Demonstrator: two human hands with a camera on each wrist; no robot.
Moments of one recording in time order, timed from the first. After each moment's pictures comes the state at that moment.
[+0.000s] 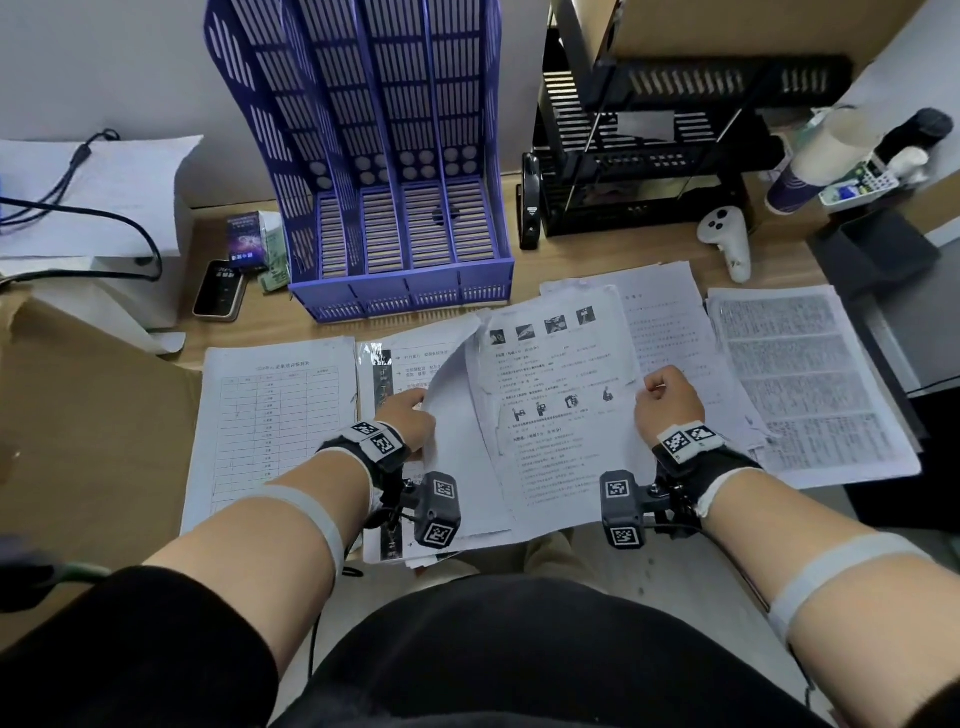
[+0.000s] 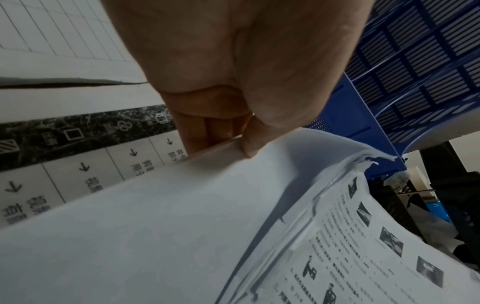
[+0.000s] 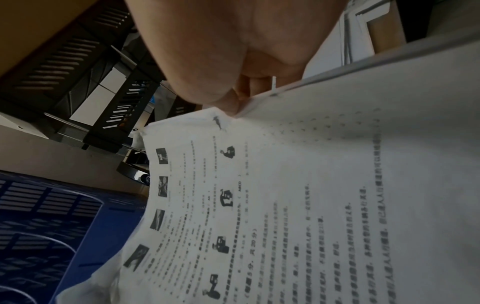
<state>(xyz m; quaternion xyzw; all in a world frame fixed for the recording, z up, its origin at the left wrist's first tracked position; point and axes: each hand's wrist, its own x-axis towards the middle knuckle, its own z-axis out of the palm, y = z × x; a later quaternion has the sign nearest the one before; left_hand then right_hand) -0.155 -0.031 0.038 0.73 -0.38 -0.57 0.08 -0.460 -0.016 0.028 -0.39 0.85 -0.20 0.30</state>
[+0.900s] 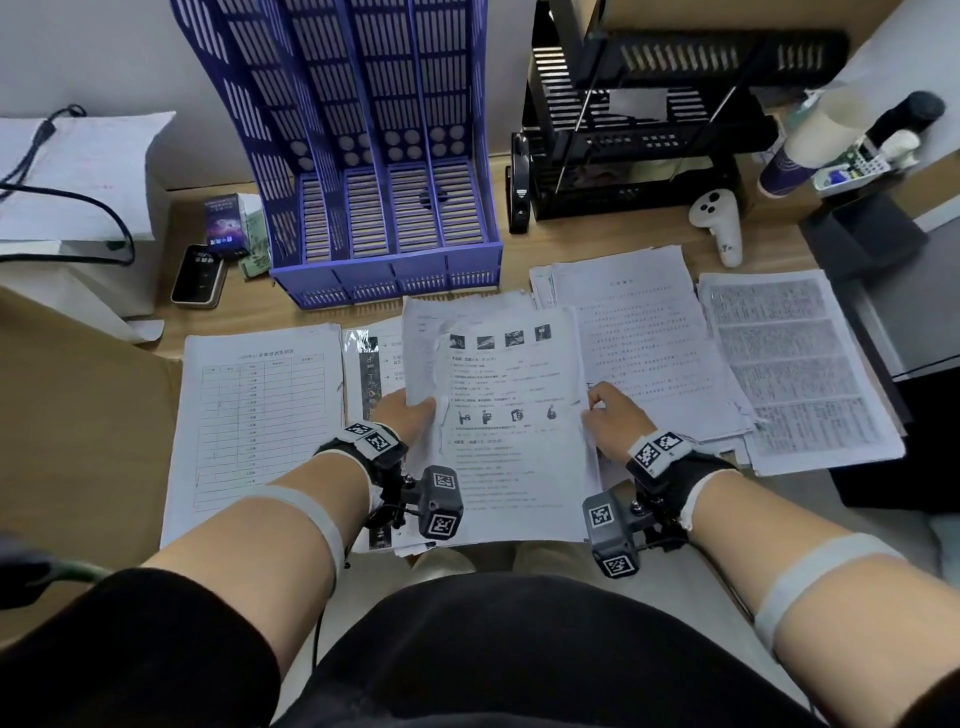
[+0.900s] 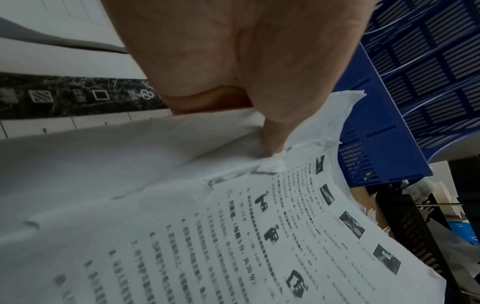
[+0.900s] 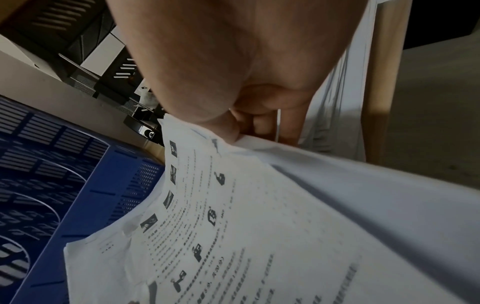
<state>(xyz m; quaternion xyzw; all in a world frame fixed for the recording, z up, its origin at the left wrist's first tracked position) -0.168 -0.021 0.030 0.75 -0.41 -0.52 0.06 -0.434 -0.001 0.018 -0.45 0.77 -0.07 0.45</state>
